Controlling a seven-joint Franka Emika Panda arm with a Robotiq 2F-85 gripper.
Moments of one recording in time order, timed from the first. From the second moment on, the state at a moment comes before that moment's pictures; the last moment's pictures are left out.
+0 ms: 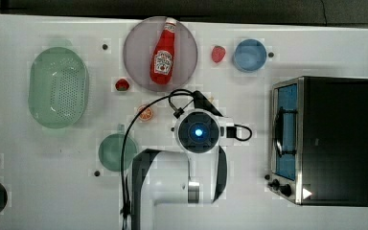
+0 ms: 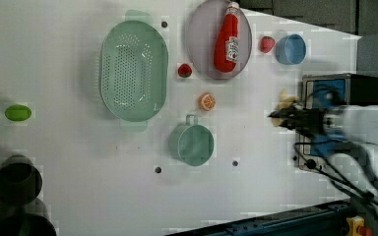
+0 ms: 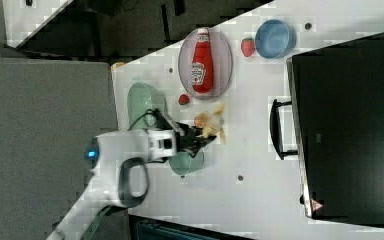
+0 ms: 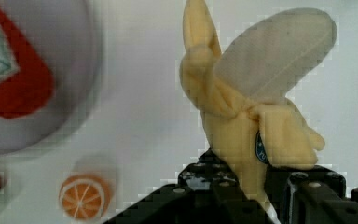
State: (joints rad) arm -0.01 0.02 -0.01 -2.42 -0.03 0.88 0.02
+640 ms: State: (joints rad) arm -0.01 -0.27 -0.05 -1.99 -0.03 0.24 0.02
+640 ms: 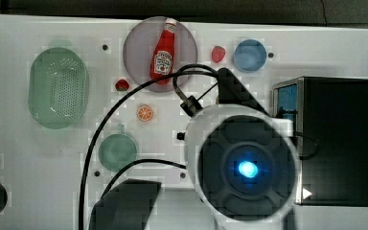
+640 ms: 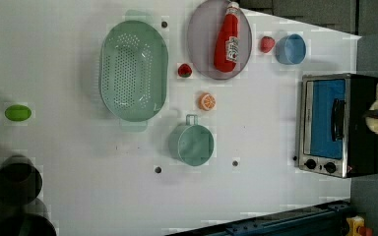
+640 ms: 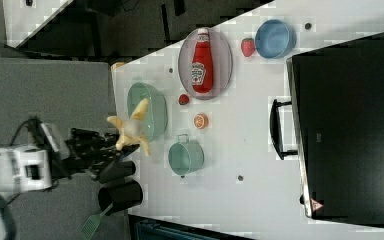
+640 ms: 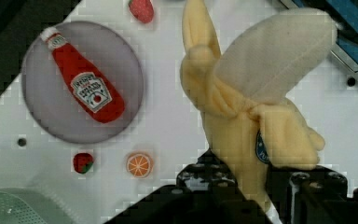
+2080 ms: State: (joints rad) arm -0.04 0.19 -0.63 -1.90 -0.04 0.52 -0.64
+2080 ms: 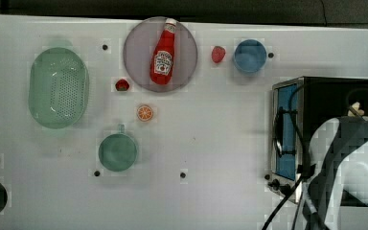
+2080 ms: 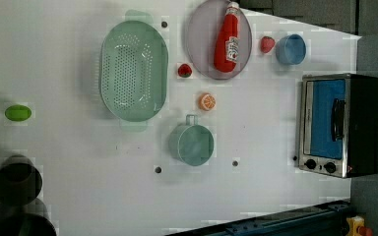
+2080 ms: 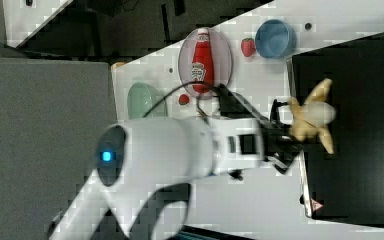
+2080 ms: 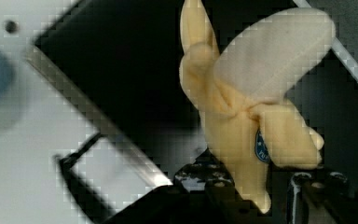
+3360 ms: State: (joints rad) arm -0.06 0.15 -0.59 -1.79 -0.01 0.39 -0.76
